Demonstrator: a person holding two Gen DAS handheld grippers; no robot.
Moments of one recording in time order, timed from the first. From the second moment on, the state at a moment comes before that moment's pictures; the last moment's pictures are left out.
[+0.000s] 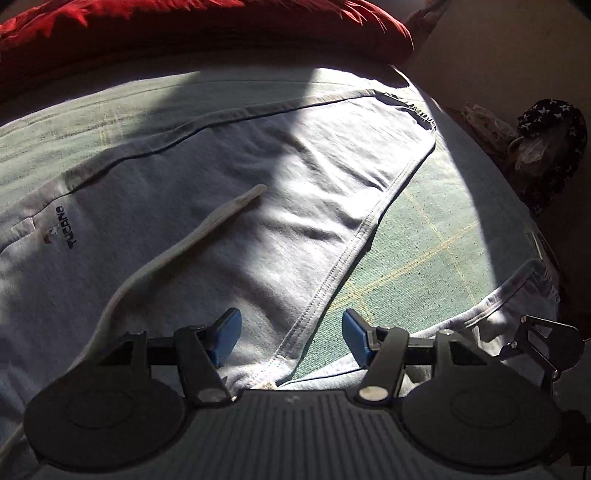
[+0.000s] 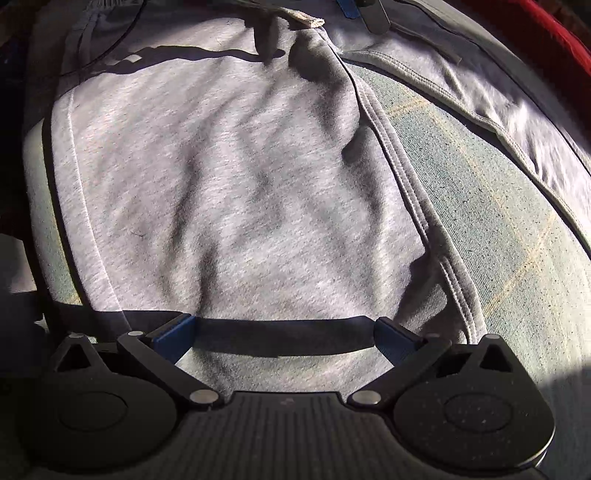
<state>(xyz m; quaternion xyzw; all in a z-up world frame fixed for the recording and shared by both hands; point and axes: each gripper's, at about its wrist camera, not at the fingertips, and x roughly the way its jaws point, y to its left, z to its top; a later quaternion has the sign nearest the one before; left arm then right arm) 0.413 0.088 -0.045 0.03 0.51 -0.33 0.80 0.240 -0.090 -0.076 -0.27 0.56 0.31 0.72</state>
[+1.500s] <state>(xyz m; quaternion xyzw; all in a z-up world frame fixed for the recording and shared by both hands) 0.565 0.131 -0.065 -0.08 0.48 -0.19 0.85 0.446 -0.111 -0.016 -0.13 0.39 0.27 0.87</state>
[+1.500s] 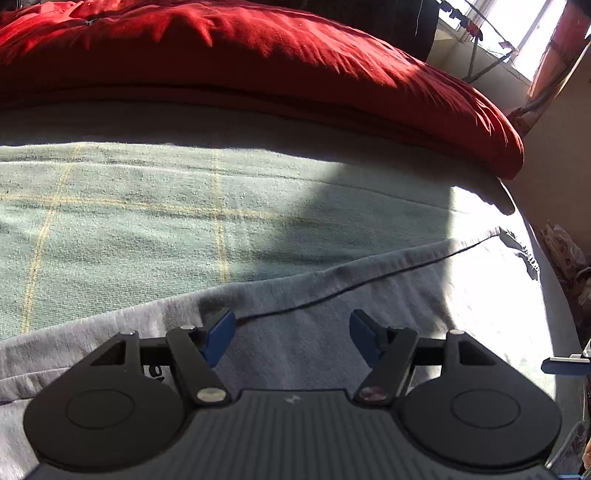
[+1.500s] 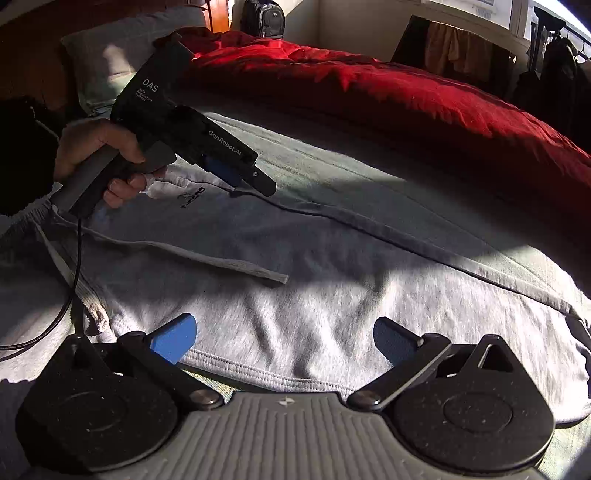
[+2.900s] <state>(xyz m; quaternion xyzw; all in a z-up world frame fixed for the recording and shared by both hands) 0.578 0.121 -0.077 -0.09 0.51 -0.24 0.82 0.438 -0.078 -0.021 -0.05 0.48 0.28 0.83</state>
